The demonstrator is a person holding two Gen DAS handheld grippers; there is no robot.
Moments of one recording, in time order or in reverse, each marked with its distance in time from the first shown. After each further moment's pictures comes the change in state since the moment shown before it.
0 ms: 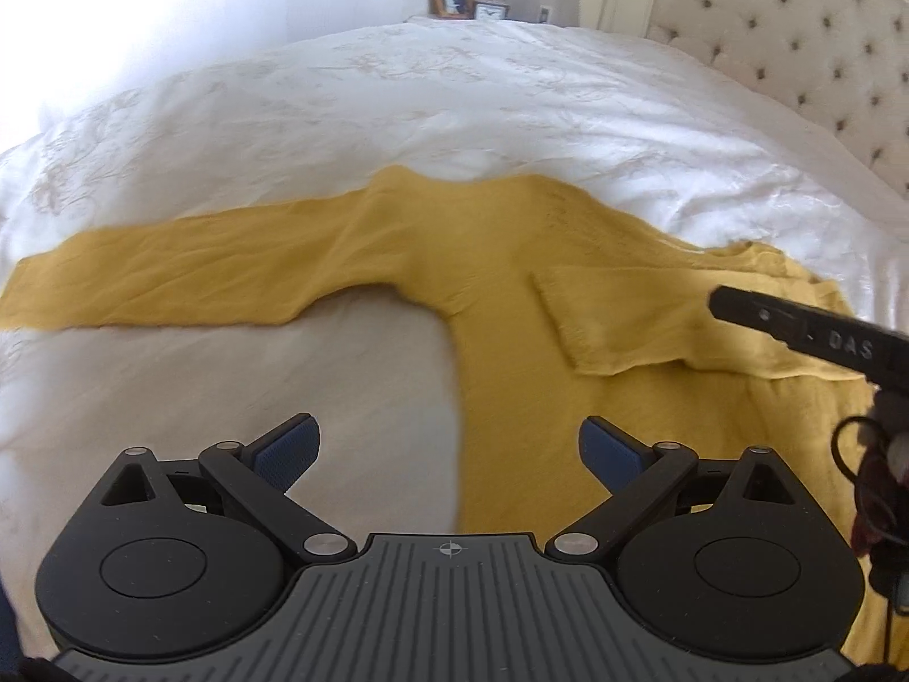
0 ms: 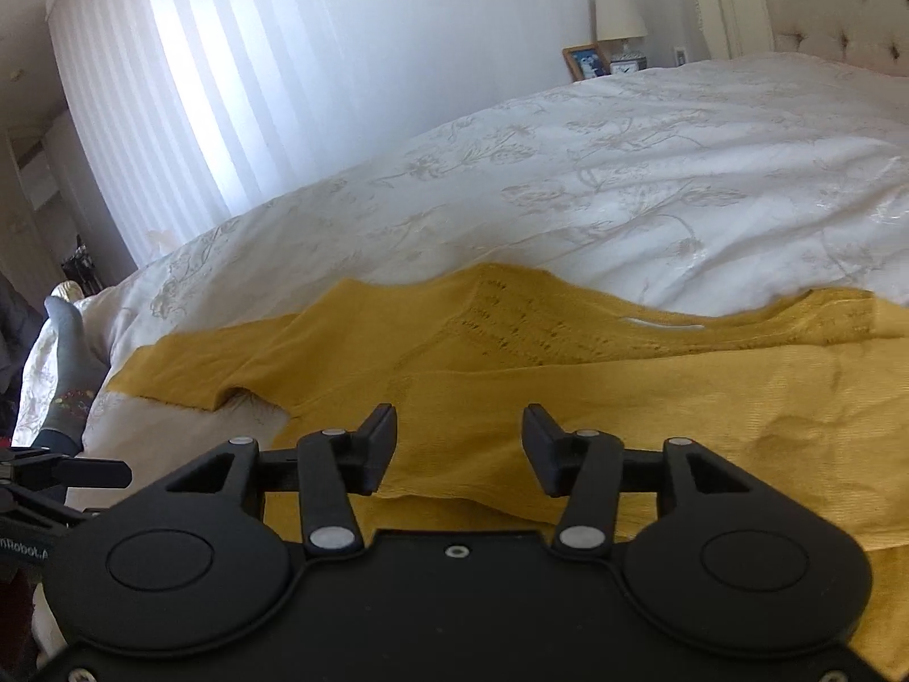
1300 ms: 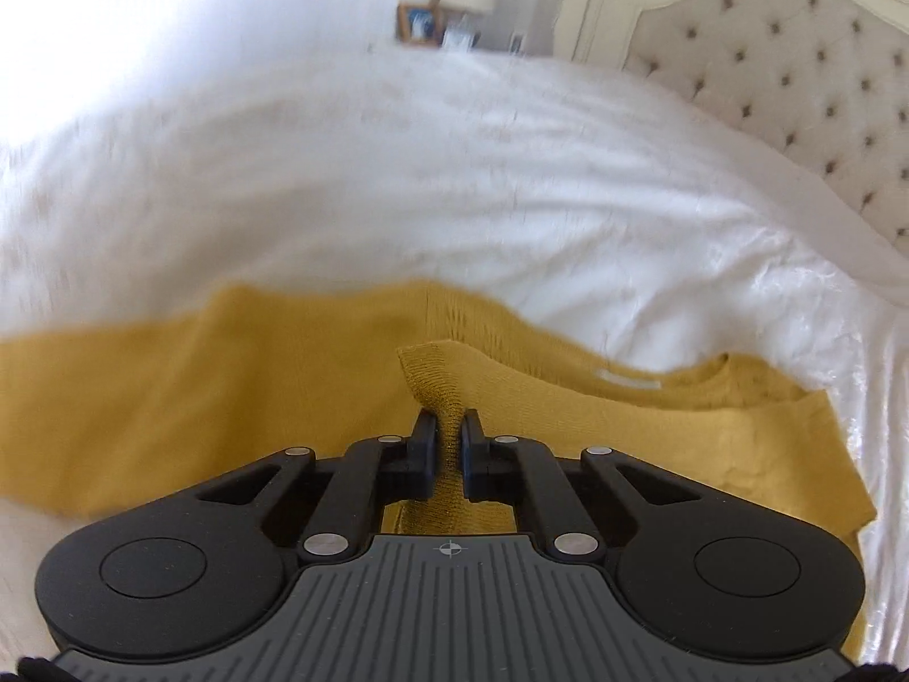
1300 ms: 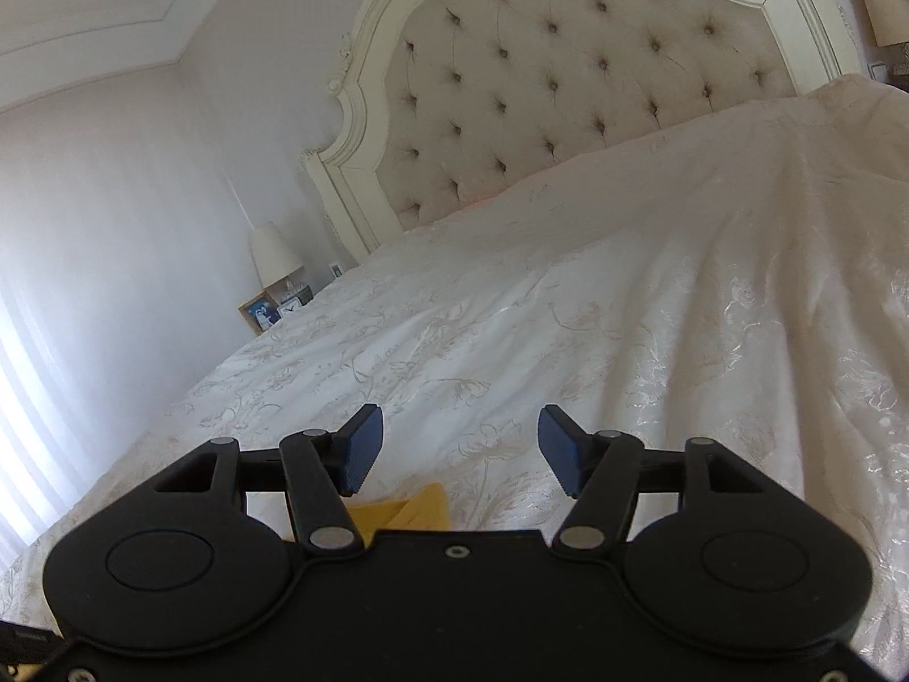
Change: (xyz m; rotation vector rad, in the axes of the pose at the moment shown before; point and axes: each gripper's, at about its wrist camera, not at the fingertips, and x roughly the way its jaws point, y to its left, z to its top) left arm 0.069 -0.061 0.088 -0.008 -0.080 -0.034; right arm -0.162 -0.214 -0.004 0.448 -0.459 -0.488
